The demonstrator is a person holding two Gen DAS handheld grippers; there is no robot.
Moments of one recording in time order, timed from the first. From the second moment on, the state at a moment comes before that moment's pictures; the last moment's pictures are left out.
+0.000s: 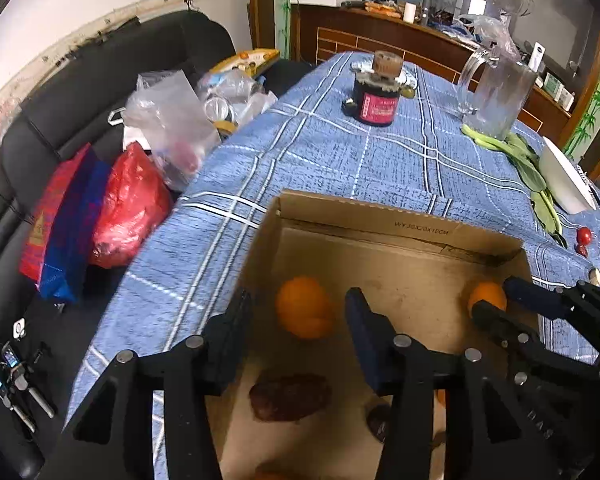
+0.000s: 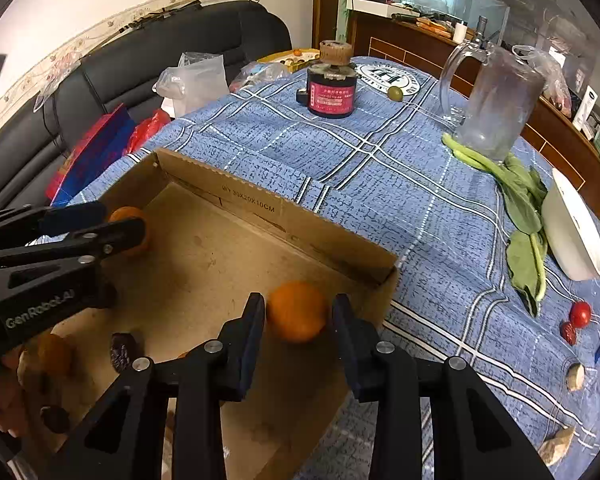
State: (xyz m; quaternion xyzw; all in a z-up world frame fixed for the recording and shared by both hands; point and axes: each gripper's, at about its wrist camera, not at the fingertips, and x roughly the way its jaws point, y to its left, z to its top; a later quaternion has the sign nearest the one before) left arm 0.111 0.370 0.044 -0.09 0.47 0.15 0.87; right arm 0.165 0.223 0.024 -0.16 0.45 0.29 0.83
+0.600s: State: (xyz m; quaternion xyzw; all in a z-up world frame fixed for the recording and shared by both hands) left arm 0.008 0.357 0.077 -0.08 0.44 0.19 0.87; right arm 0.107 0.174 0.053 -0.13 0.45 0.29 0.84
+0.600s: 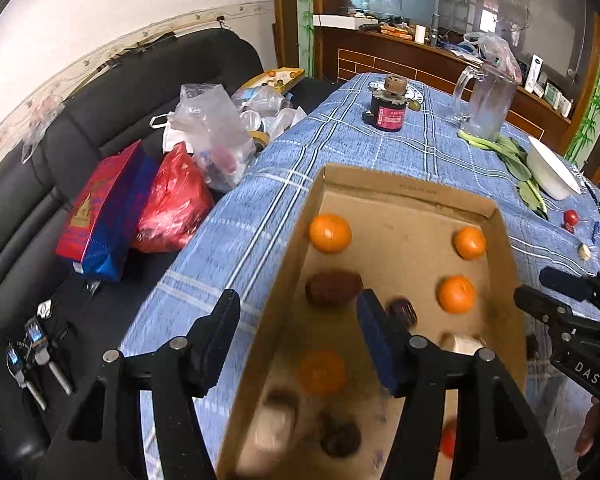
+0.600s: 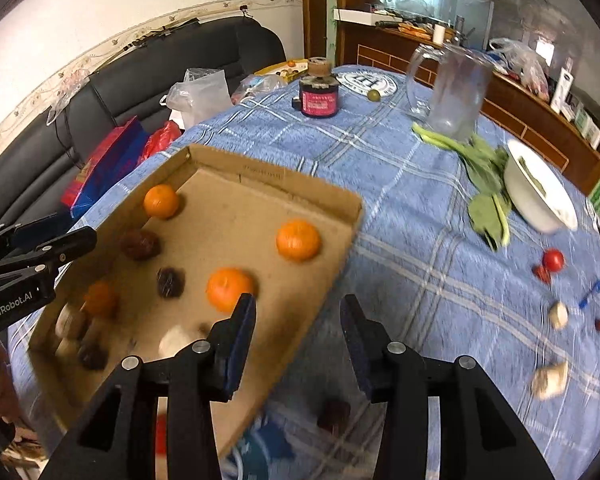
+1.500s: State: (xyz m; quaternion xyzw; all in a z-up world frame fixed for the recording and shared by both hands) left arm -0.004 0.164 0.089 -0.02 0.45 0.11 0.89; right arm 0.044 -0.092 0.045 0.00 0.47 0.16 0.87
